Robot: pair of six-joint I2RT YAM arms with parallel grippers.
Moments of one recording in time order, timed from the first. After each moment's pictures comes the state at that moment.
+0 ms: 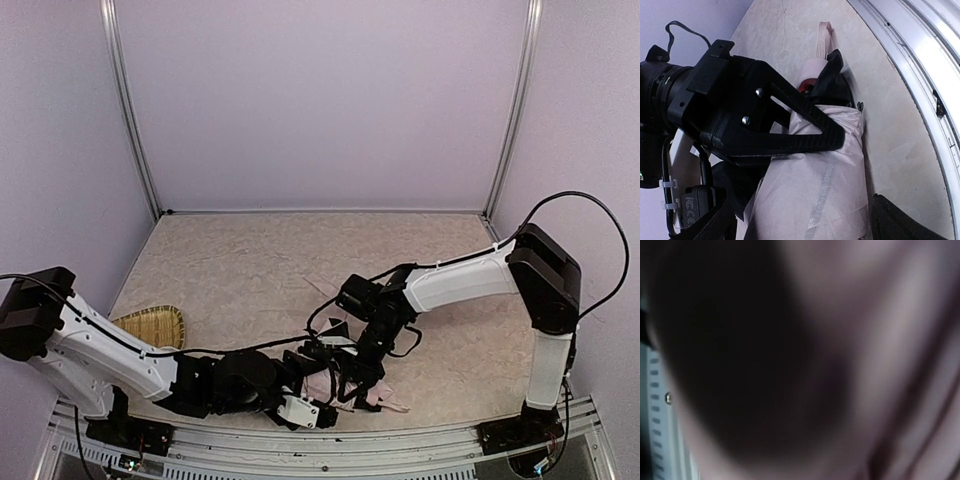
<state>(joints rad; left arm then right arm) -1.40 1.54 0.54 0.45 -0.27 0.92 0.98 1.95 1.20 -0.67 -0.74 -0.38</state>
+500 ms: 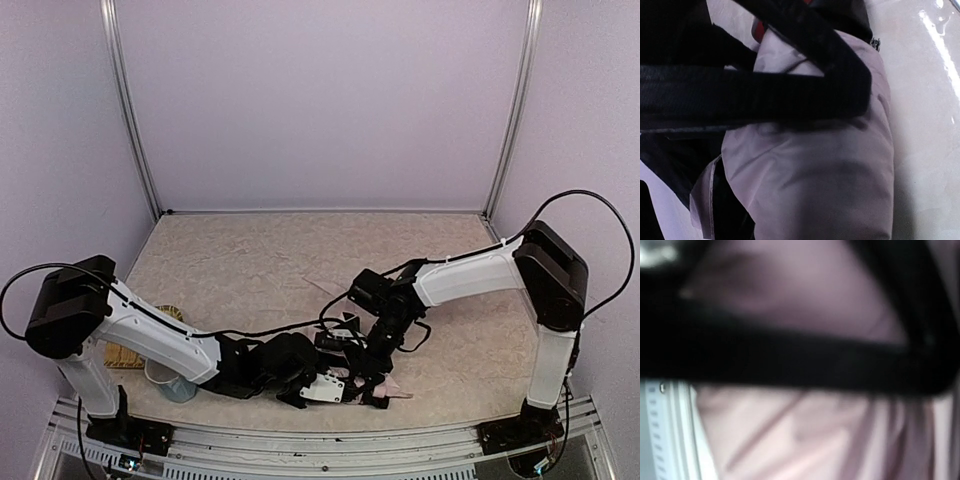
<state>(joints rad) -1.29 1.77 0.80 0.17 -0.25 0.81 0.92 1.94 1.18 -0.69 -0.75 -0.37</state>
